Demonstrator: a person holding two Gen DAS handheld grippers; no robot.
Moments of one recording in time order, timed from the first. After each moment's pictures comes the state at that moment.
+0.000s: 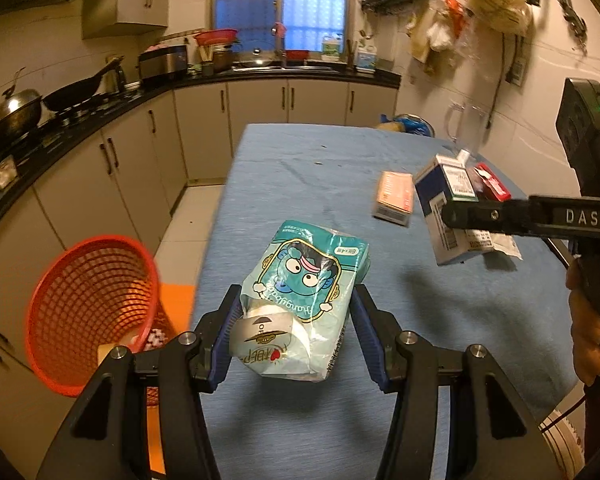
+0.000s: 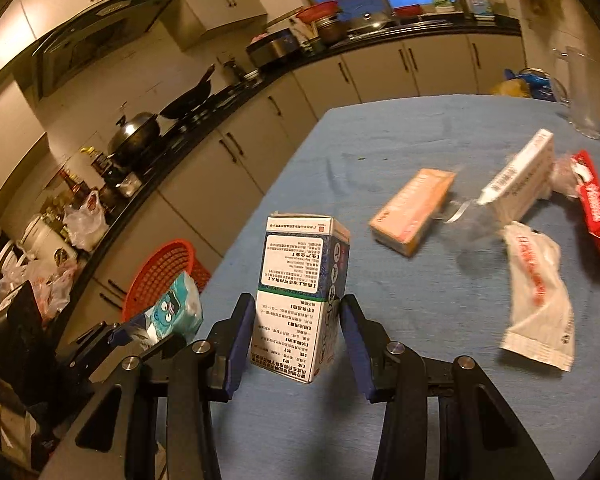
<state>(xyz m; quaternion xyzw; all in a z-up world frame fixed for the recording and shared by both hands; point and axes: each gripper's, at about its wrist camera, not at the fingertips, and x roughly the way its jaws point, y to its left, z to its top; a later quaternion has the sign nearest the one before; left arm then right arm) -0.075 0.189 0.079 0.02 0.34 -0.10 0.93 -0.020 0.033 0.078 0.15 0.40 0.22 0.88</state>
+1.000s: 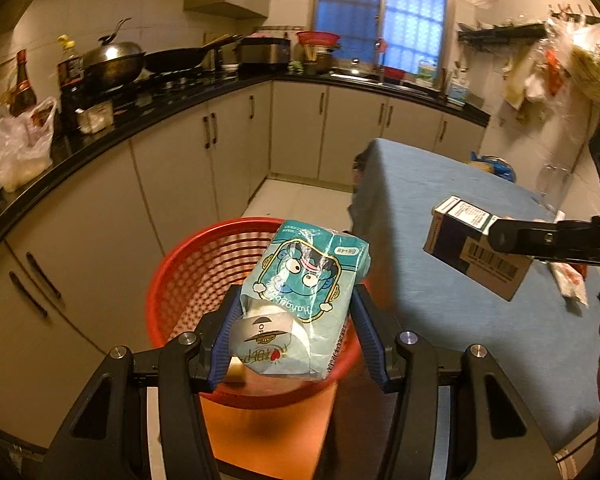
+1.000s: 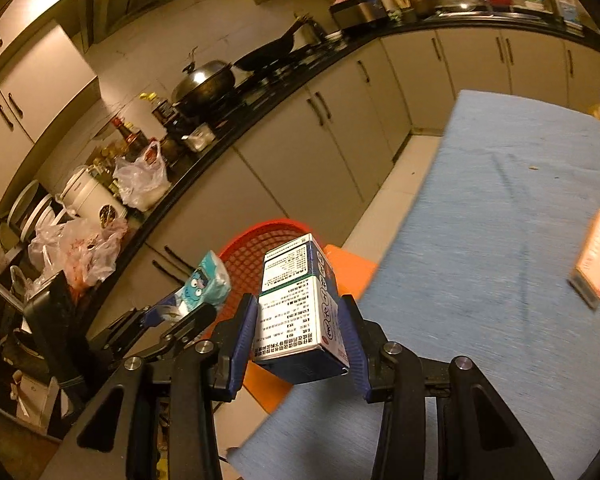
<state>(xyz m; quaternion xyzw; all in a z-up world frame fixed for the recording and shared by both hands) -0.074 0.361 0.081 -0.05 0.34 0.03 0.94 0.014 0.205 0.092 0.11 0.43 0.34 0.83</state>
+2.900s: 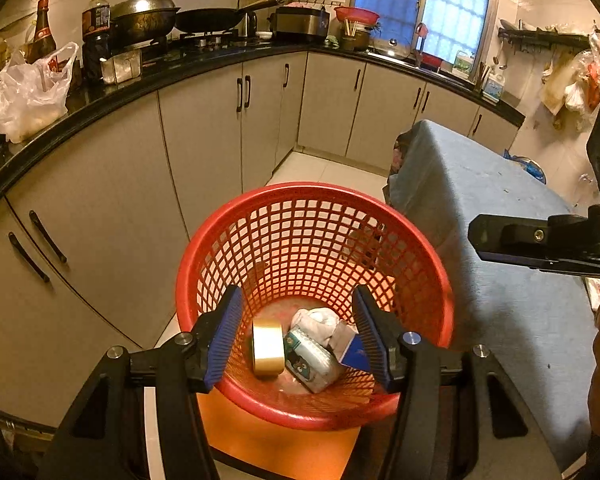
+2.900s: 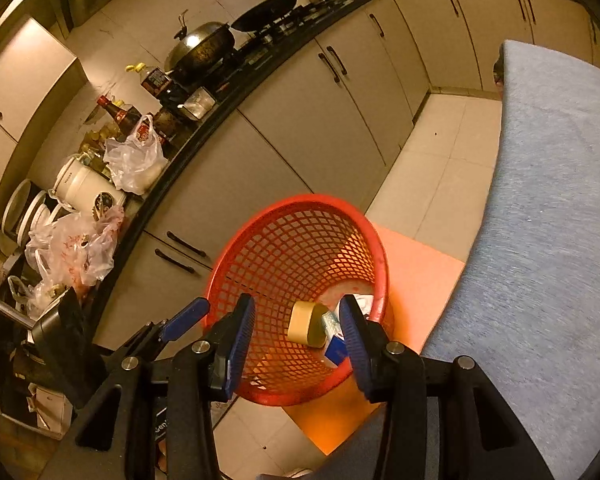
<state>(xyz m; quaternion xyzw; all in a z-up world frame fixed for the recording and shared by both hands) -0.050 0.406 0.040 -0.09 0.38 0.06 0.92 0.056 0.281 0.052 0.12 0.48 0.36 0.79</state>
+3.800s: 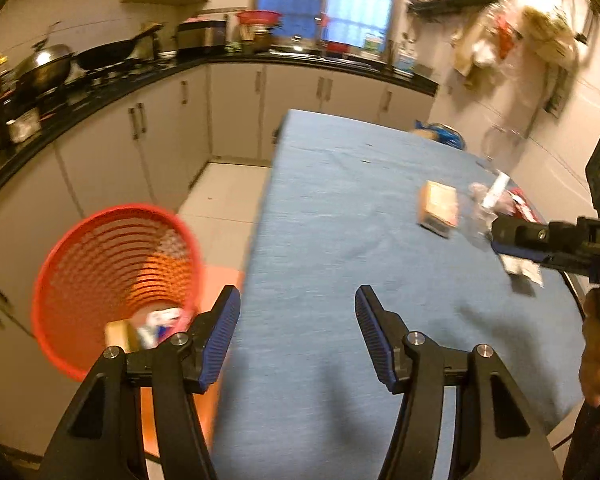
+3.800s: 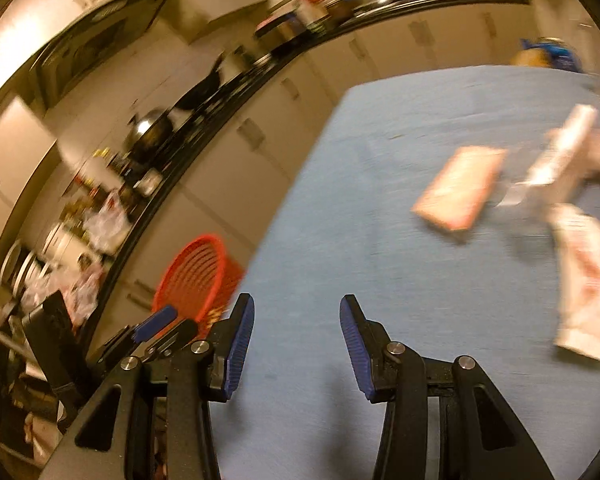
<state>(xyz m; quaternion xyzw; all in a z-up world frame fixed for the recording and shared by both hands) -0.058 0.220 0.073 -0.04 0.37 -0.07 0.92 -0.009 0.039 0.075 0.19 0.43 0.24 0.85</state>
